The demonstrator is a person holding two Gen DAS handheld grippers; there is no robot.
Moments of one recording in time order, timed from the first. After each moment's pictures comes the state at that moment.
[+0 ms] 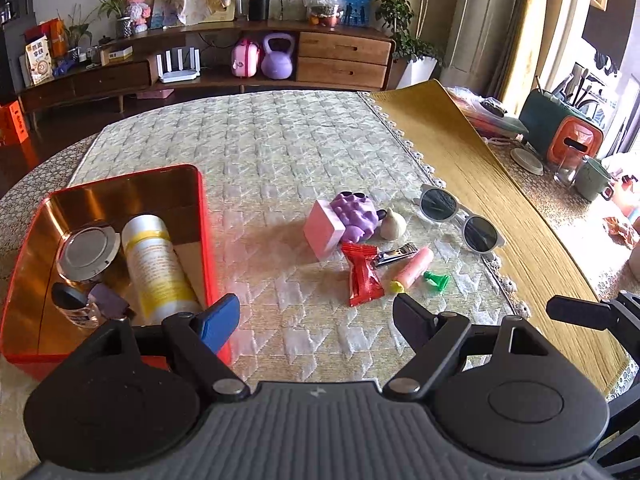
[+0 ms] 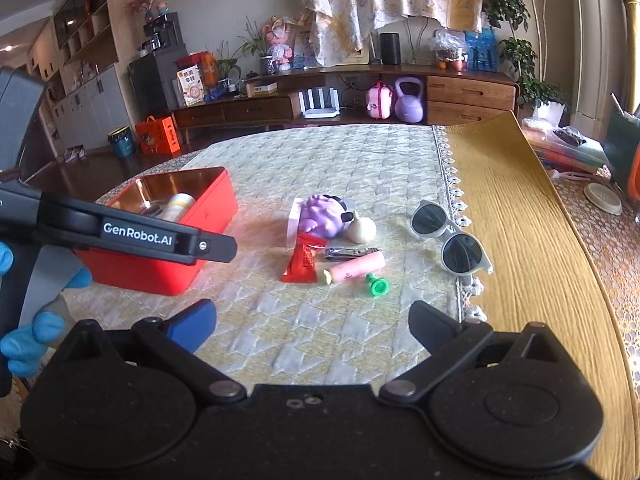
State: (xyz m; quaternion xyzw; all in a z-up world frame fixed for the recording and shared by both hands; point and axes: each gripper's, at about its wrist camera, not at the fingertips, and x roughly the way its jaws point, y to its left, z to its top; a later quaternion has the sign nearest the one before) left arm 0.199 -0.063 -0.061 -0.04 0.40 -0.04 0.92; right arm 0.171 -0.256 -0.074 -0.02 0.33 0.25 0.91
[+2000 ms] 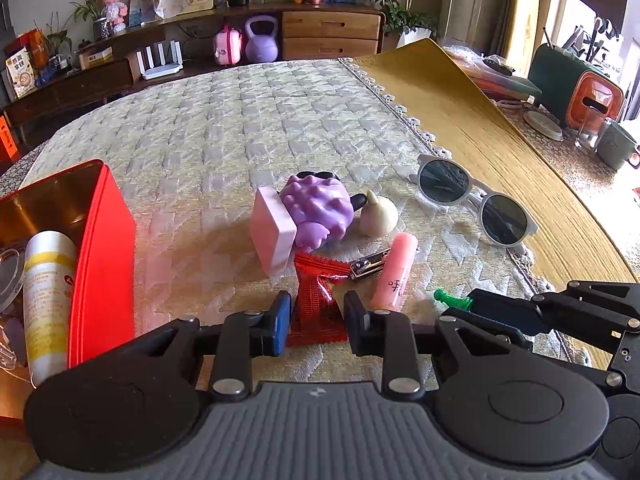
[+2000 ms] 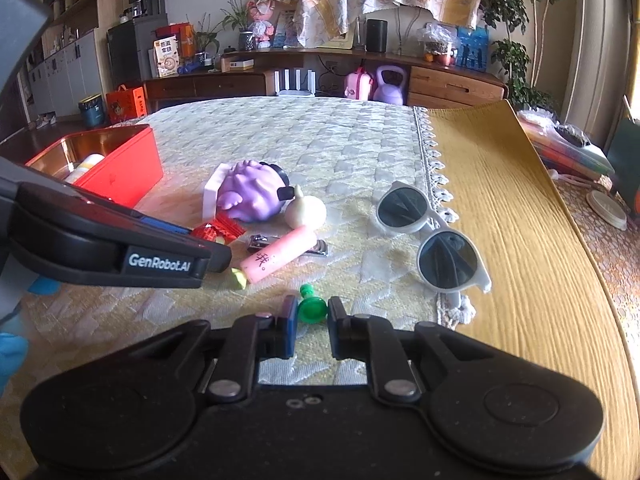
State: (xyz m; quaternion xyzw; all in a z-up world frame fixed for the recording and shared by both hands) left arm 0.260 -0.106 -0.114 0.00 0.42 -0.04 0.91; right arm 0.233 -0.253 -0.126 -0.07 0.34 0.21 0.92
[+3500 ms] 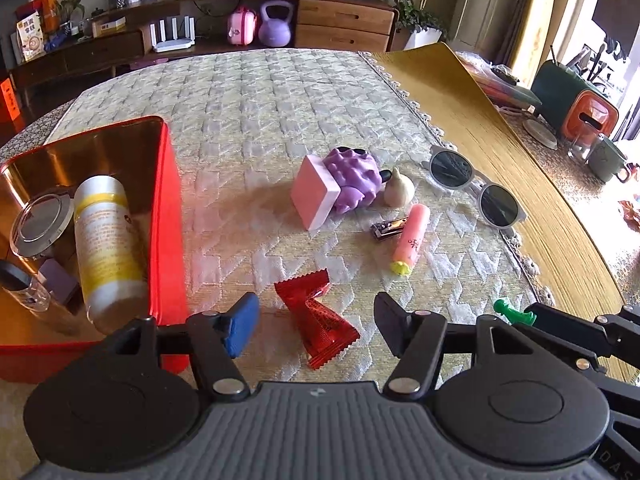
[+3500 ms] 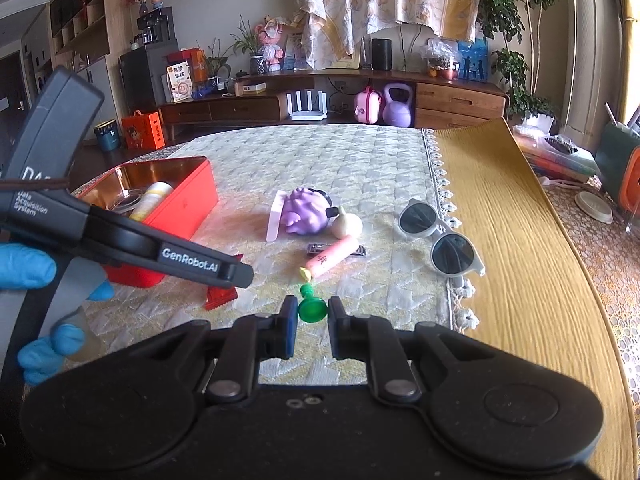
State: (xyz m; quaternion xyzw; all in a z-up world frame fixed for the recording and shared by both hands) left arm 0.228 -0.074 -0.102 -0.04 0.44 -0.04 0.89; right arm 0.169 -0.253 -0.087 -0.04 0.32 0.22 0.92
